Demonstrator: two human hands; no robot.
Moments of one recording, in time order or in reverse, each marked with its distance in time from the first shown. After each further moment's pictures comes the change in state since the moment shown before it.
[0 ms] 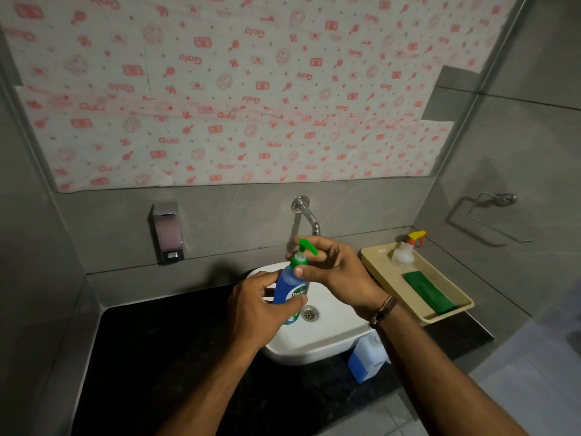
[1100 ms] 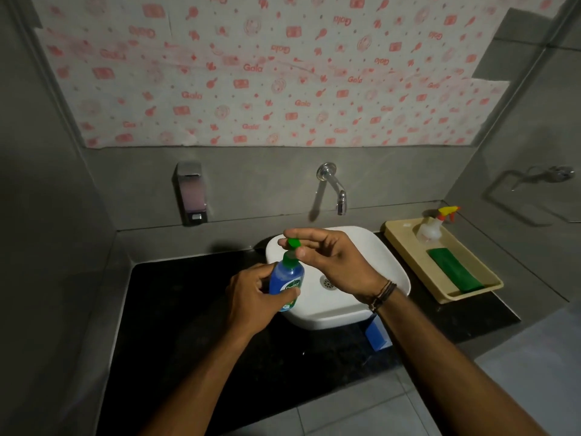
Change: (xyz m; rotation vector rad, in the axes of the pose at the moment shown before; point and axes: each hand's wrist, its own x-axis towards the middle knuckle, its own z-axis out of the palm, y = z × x) left_hand -0.018 -0.070 -0.018 -0.035 -0.034 -0.077; right_hand 0.001 0.026 0.043 -0.046 -0.130 0.071
